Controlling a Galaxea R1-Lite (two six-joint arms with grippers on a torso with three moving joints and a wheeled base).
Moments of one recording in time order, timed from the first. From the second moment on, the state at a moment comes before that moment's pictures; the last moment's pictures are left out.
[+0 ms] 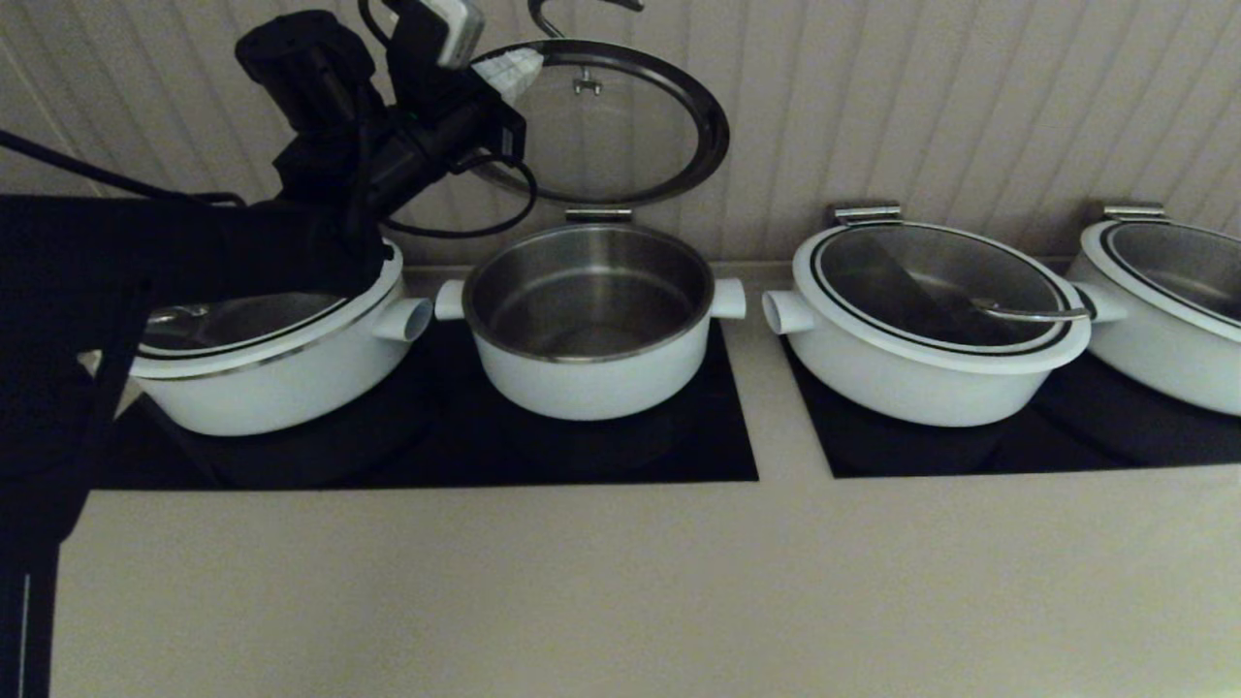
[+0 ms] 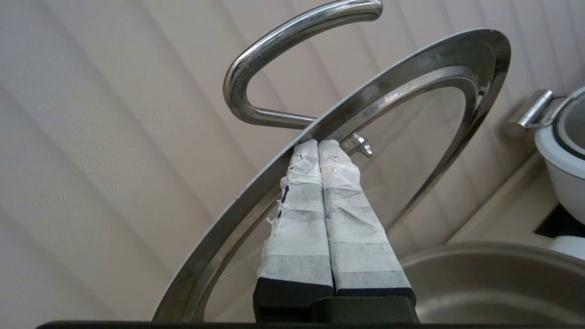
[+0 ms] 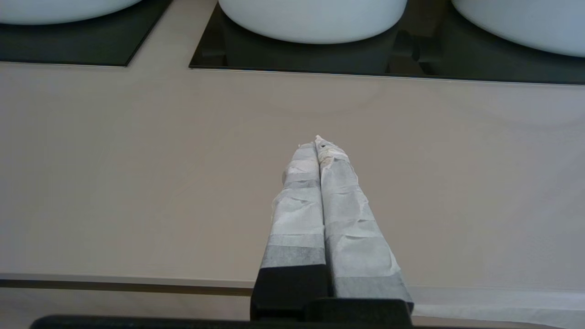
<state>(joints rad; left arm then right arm) -0.26 2.15 -1.85 -0.80 -0.37 0.42 -0.01 0.00 0.00 0.00 0.02 -0.05</state>
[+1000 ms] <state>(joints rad) -0.23 2.24 -1.93 -0.79 -0.37 0.43 -0.02 0.00 0.00 0.00 0.02 -0.05</state>
